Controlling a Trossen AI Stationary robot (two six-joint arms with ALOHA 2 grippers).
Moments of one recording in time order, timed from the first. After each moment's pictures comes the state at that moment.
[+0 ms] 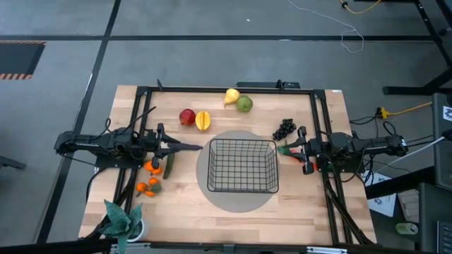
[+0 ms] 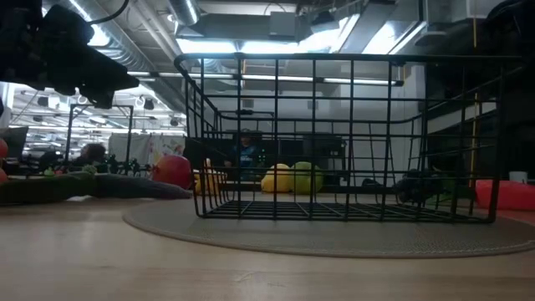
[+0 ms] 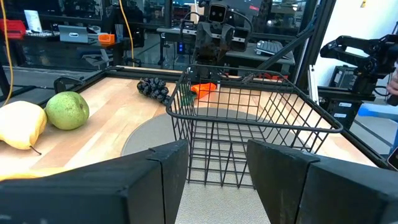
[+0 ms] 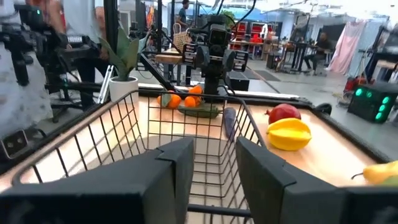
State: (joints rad) left arm -0.04 0.00 0.01 0.03 -0.09 -0.10; right arm 0.12 0.04 0.01 0.04 0.05 -0.03
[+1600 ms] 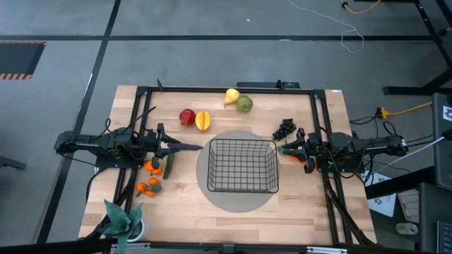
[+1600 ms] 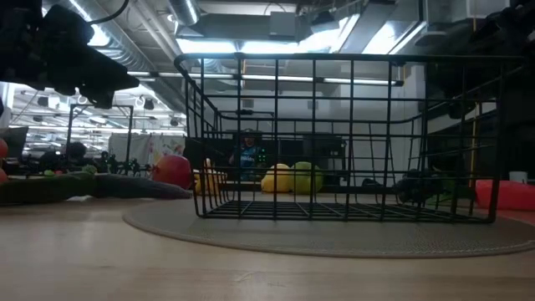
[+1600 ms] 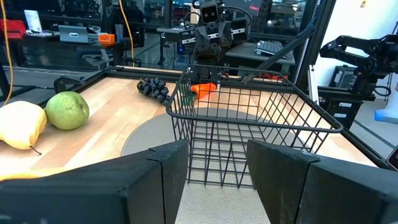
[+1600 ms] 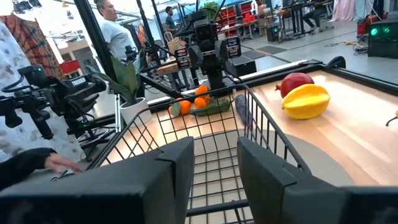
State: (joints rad) left arm -0.04 0.00 0.01 0.03 -0.09 -0.10; right arm 0.12 0.04 0.01 0.03 0.08 0.28
